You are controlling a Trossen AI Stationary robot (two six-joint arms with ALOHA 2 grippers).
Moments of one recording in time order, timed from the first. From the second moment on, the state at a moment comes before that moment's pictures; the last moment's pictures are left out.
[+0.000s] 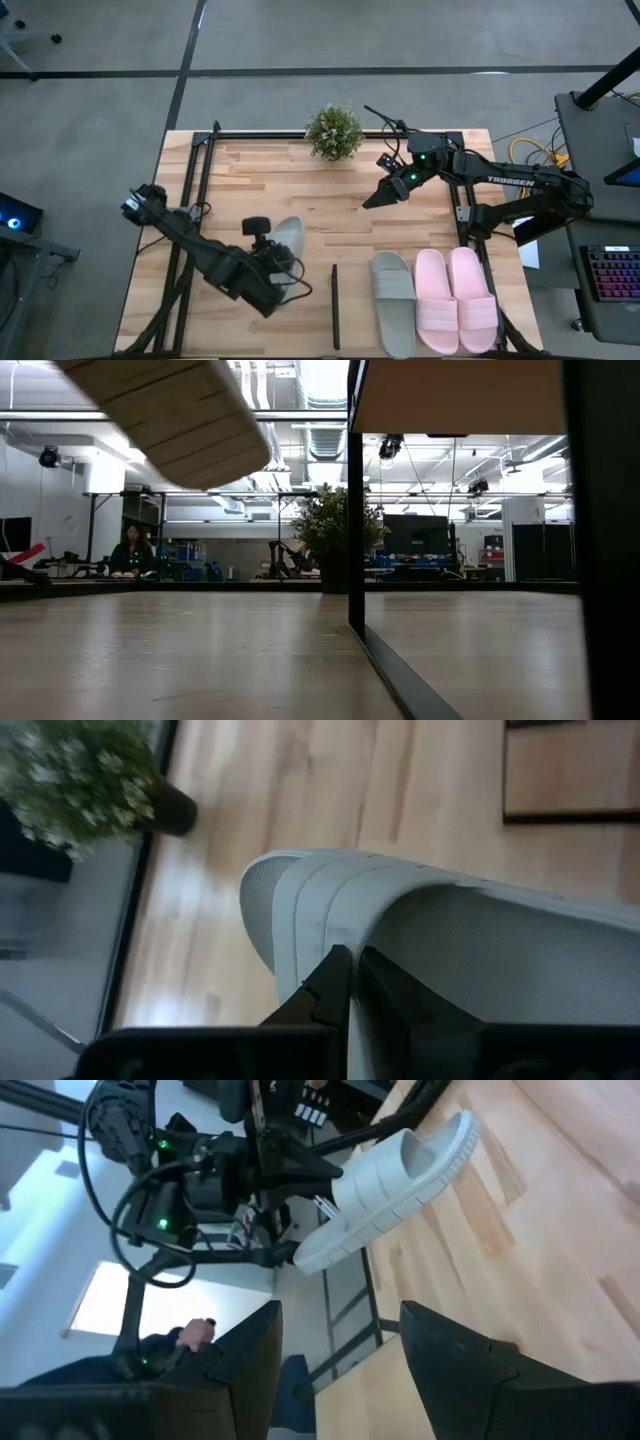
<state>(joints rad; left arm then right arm) -0.60 1.71 1.72 -1.43 -0.68 -0.66 -0.29 1.15 0.88 -0.05 -0.79 0.97</state>
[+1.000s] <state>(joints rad) -0.43 1.71 1.82 -1.15 -0.74 -0.09 -0.33 1.18 0.87 -0.04 -0.69 1.12</state>
